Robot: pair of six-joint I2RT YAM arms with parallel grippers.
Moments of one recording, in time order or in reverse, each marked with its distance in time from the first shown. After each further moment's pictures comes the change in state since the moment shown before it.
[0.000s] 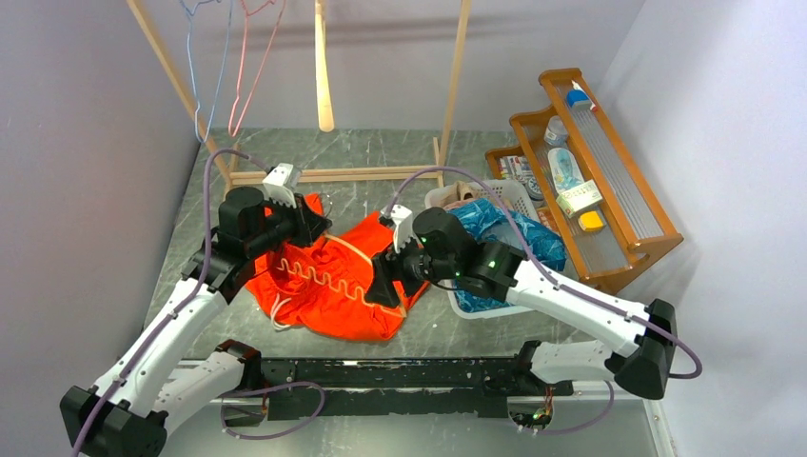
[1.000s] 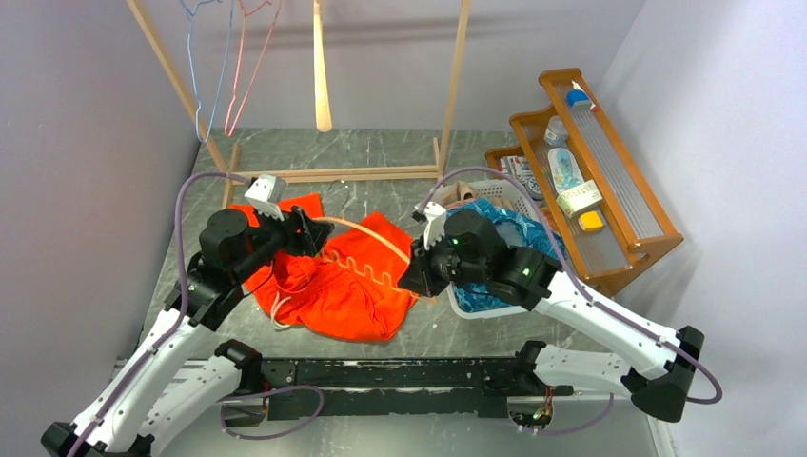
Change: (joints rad) left arm -0.086 -0.176 -0.047 0.020 -0.189 0.007; right arm -0.055 -0.138 -0.024 -0.129 0.034 0.049
